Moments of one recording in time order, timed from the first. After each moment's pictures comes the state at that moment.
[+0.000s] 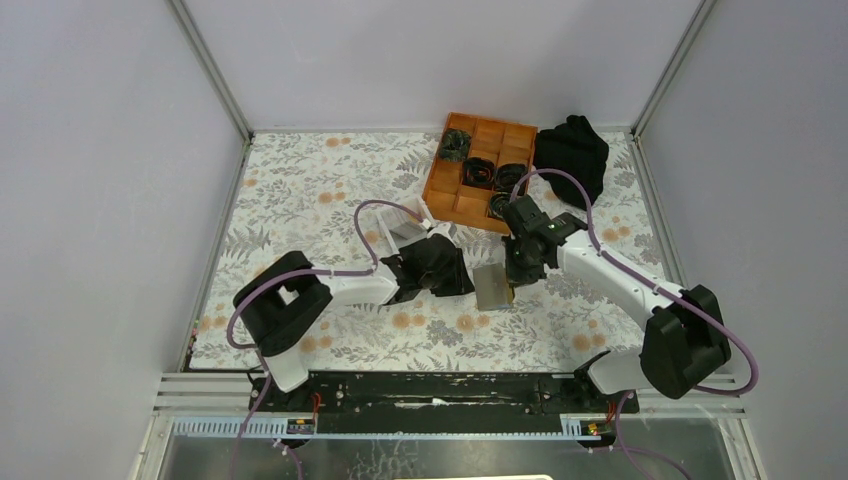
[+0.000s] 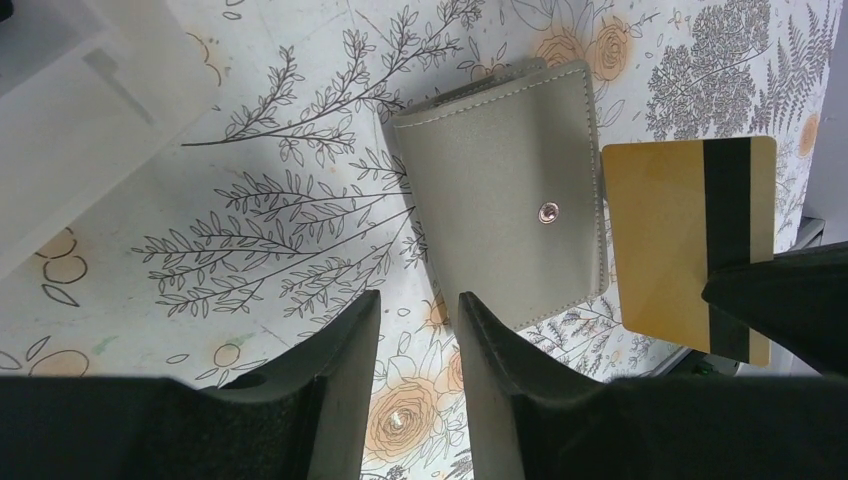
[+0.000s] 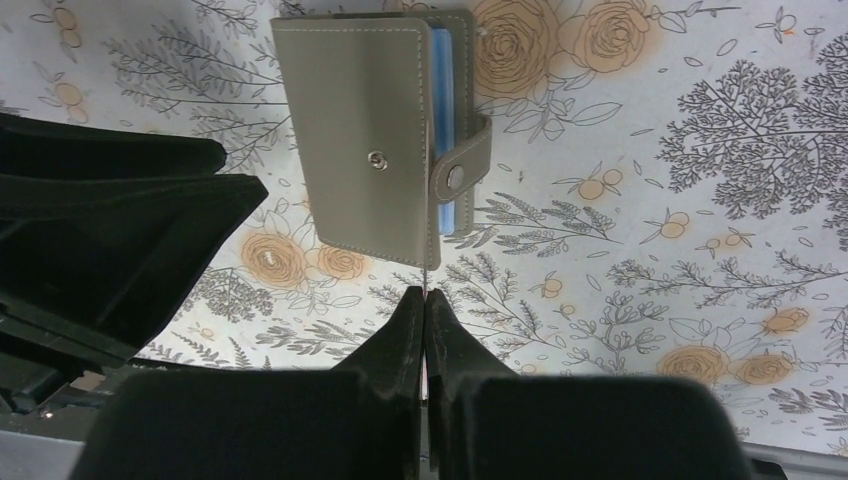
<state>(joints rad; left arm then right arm) -0.89 1.74 0.88 0.11 0.03 -0.90 0.55 1.39 1.02 -0.88 0.03 0.50</state>
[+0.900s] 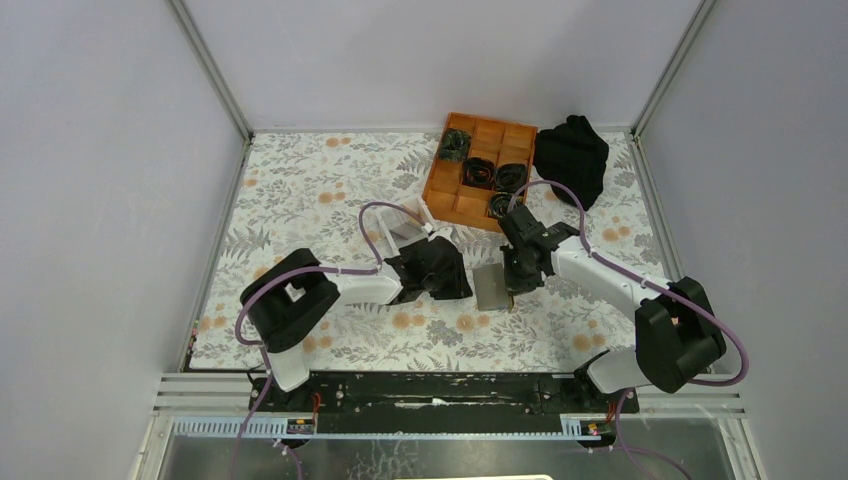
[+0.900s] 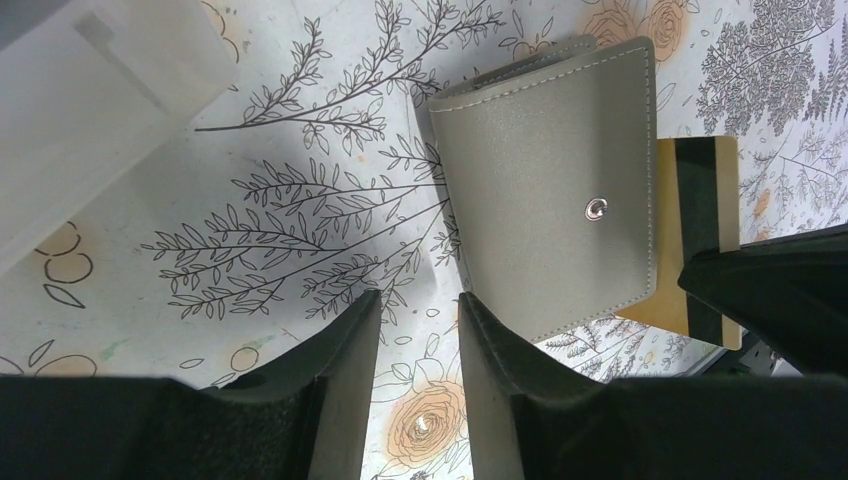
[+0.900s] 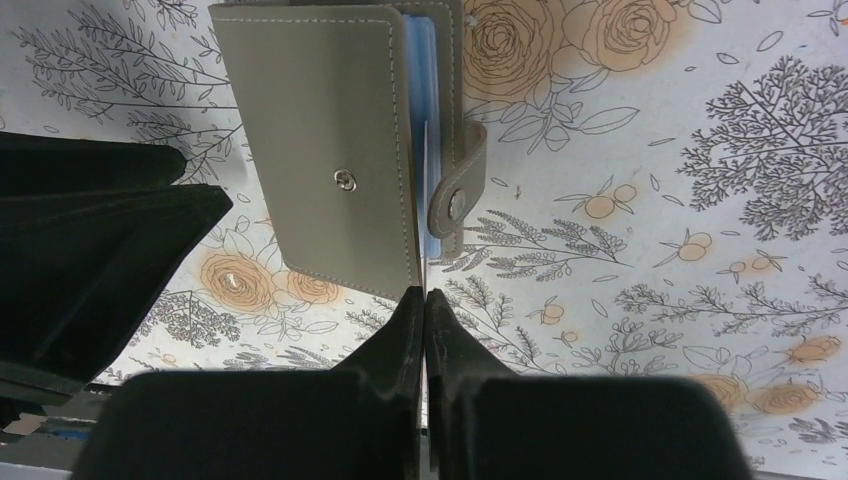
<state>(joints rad) -0.90 1.78 0.89 0.09 0.04 -0.89 0.55 1.43 0.92 -0.79 0.04 0.50</state>
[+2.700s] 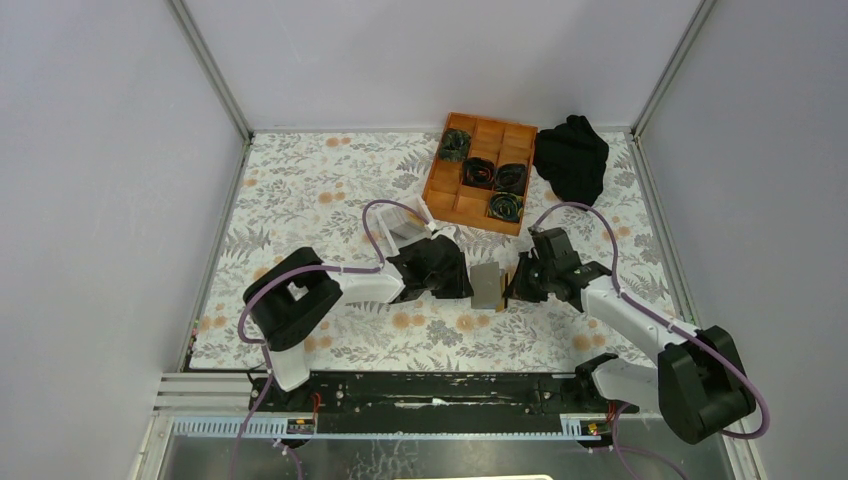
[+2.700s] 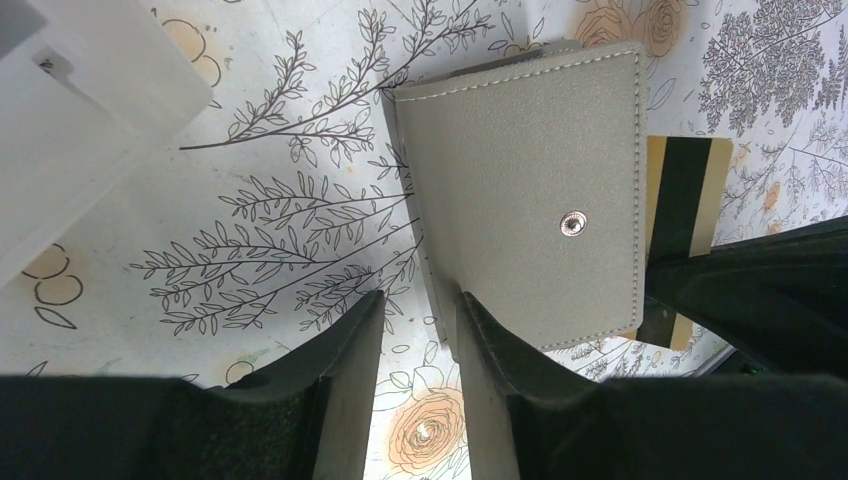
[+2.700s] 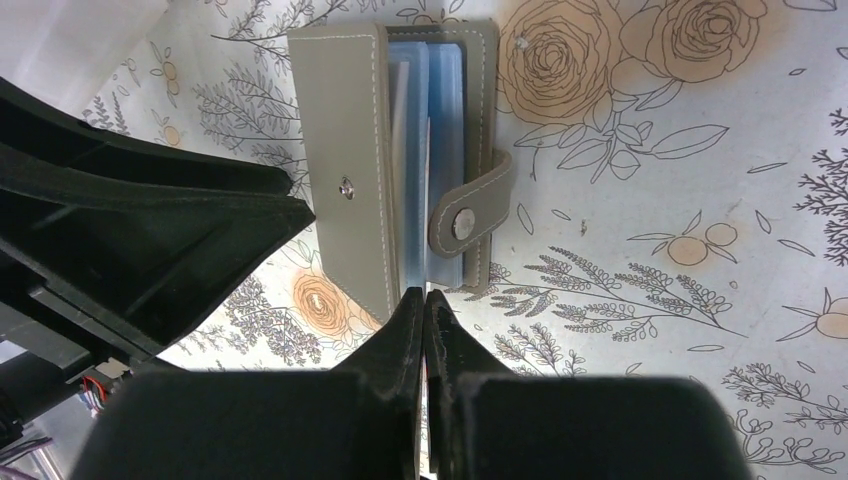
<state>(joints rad) -0.90 1.80 0.91 0.08 0.04 -0.85 0.42 1.18 0.57 -0.37 -0.20 0.61</state>
